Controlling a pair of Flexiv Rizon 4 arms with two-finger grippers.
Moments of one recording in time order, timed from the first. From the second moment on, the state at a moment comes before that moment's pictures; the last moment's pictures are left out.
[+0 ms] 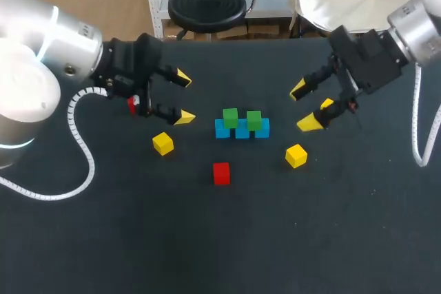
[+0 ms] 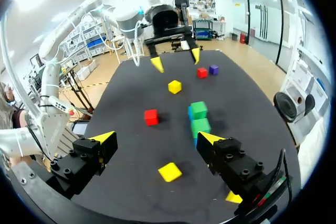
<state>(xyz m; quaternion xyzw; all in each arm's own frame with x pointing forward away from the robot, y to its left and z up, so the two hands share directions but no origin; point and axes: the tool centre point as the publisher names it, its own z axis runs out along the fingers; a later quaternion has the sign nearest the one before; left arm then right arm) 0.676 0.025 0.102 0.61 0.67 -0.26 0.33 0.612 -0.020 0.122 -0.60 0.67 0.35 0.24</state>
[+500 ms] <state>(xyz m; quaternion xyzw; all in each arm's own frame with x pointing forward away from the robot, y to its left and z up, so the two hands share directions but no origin) 0.676 0.025 0.102 0.61 0.67 -0.26 0.33 0.593 -0.004 0.104 -0.64 0.67 0.28 0.24</state>
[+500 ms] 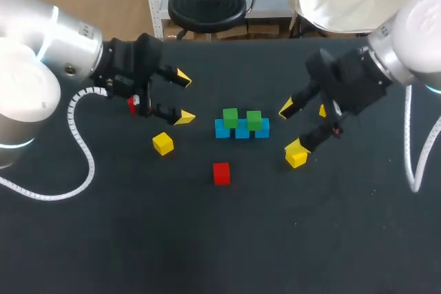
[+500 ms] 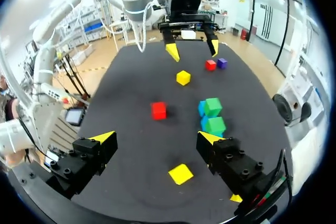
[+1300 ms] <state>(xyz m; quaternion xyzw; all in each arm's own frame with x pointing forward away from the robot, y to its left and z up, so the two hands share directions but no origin) 0.676 0.025 0.102 0.61 0.67 -0.26 0.33 0.594 0.011 0.092 -0.61 0.68 0.34 0.22</state>
